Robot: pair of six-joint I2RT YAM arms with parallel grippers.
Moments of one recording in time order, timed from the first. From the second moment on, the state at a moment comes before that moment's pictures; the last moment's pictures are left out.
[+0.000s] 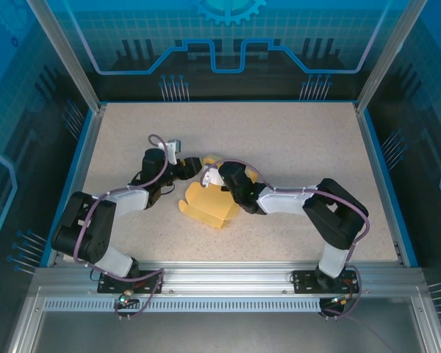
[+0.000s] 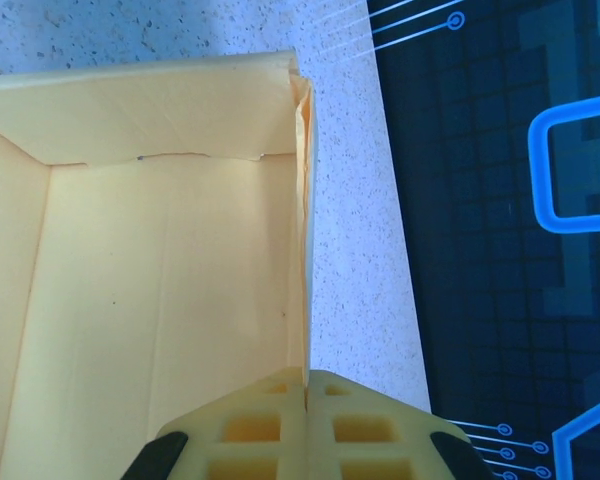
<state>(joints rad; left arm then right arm) -0.24 1.53 0.60 0.49 0.37 -0.51 0.84 1.78 0.95 0.29 0.54 -0.93</state>
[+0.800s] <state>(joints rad) -0.30 1.83 0.63 0.77 0.42 -0.35 0.83 1.75 0.96 0.23 0.50 -0.89</state>
